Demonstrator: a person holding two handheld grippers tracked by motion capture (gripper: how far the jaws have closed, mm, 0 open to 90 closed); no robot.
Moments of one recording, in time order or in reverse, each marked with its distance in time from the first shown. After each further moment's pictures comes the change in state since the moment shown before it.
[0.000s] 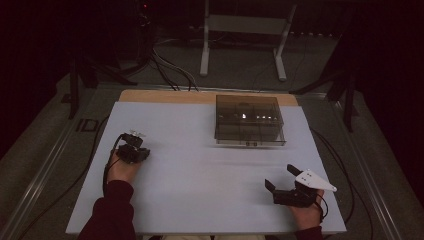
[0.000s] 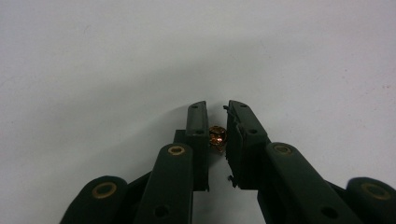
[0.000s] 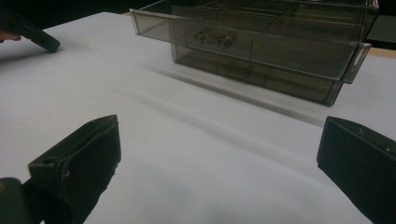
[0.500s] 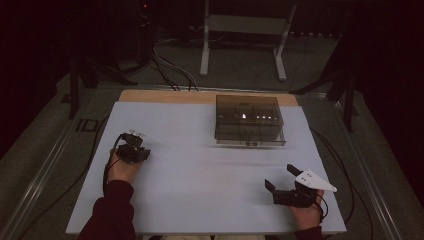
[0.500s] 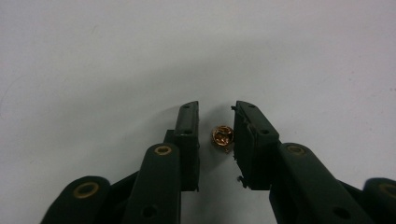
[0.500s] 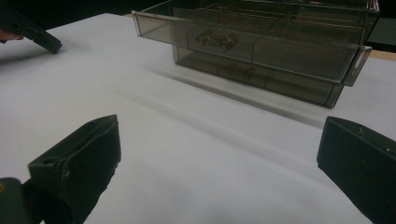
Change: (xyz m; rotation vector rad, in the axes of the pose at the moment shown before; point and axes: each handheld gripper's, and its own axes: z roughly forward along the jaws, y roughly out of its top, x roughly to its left) left arm 0.000 0.000 0.000 0.006 0.027 -0.011; right arm 0.001 0.000 0.000 -0.006 0.003 -0.002
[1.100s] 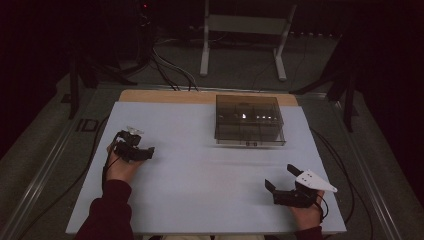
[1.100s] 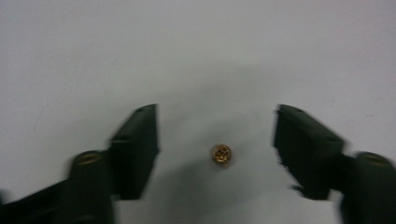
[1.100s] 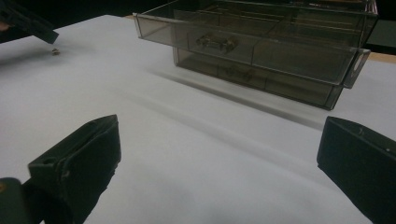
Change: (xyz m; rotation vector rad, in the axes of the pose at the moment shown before) left arm -0.003 0.005 -0.014 -0.076 0.035 -0.002; right arm 0.000 0.000 -0.001 -0.007 -0.001 -0.003
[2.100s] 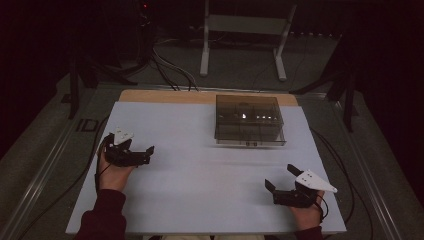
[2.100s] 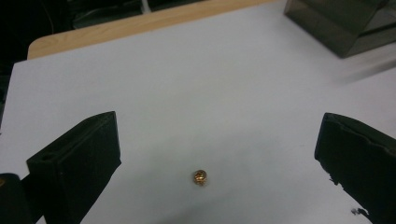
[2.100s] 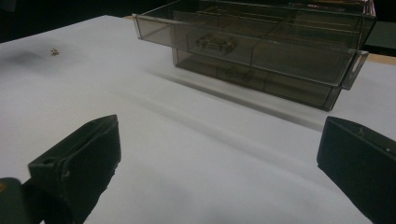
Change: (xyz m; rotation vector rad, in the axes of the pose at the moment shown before) left arm -0.004 -0.010 -0.048 -0.264 -0.044 0.029; right arm 0.001 0.001 0.000 -0.002 -0.004 -0.004
